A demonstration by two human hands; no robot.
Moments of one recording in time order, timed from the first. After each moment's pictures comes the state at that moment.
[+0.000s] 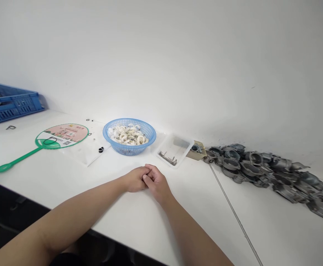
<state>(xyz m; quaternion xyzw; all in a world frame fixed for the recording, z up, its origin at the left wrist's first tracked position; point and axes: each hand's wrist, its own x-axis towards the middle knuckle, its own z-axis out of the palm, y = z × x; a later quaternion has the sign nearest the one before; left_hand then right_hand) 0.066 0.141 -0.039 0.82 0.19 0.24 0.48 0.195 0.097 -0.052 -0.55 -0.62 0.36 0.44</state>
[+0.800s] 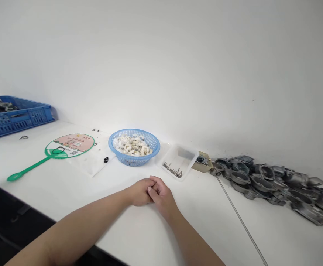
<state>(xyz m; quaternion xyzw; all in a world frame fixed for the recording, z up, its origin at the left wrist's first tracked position) 0.071 0.144 -0.045 0.84 0.21 0.24 0.44 0.199 0.100 -0.054 -0.56 -0.60 0.36 0.44</state>
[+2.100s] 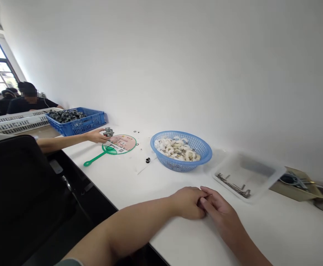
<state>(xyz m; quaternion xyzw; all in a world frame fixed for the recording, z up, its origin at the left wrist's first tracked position) 0.062 0.150 -0.026 0.88 0.31 0.23 0.28 0.193 0.110 -0.031 -0.59 -0.58 0.33 0.45</state>
